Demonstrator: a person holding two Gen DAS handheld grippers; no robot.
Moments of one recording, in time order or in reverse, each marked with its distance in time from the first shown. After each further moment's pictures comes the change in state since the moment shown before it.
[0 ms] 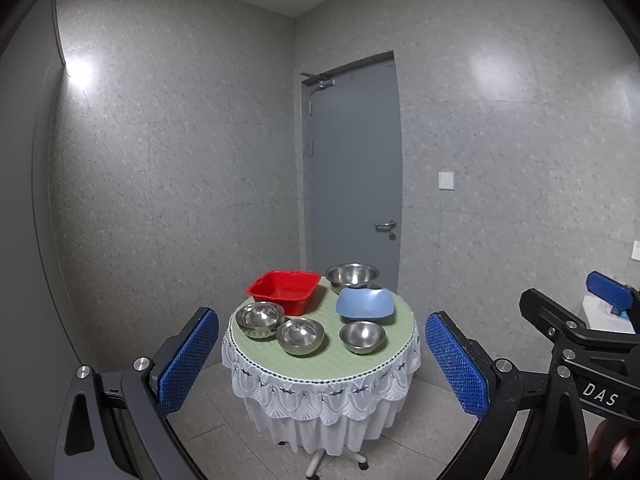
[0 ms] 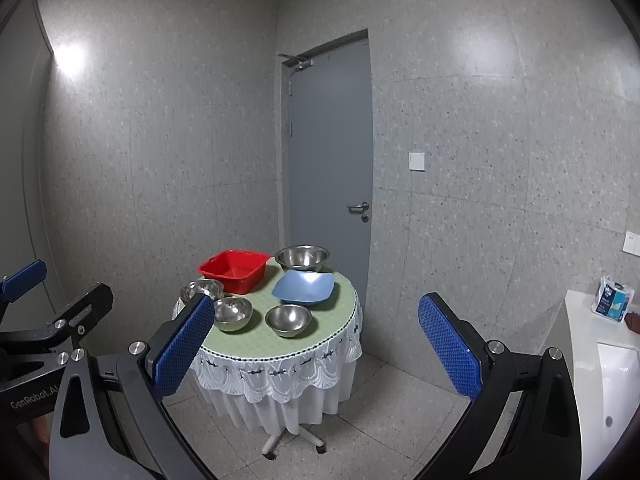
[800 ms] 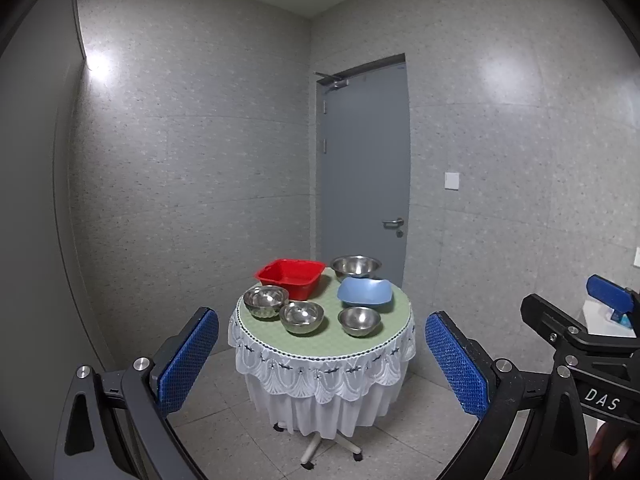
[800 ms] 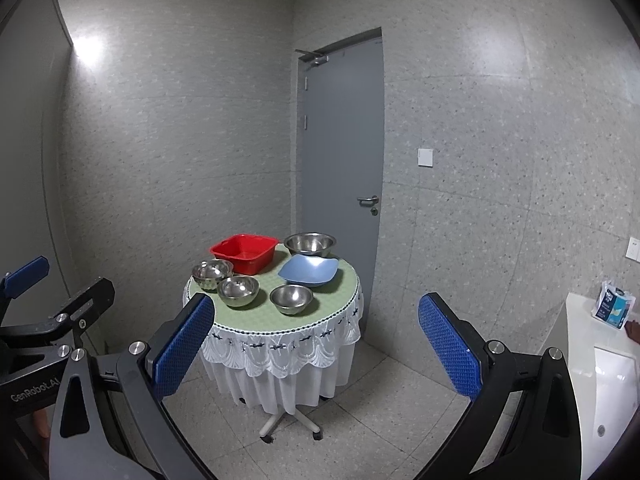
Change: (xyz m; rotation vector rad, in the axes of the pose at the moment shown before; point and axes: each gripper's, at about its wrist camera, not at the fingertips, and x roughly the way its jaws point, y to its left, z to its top) left arm -0.091 -0.060 -0.010 -0.036 0.002 0.064; right arm -0.043 -0.023 -0.019 -0.044 0.021 0.062
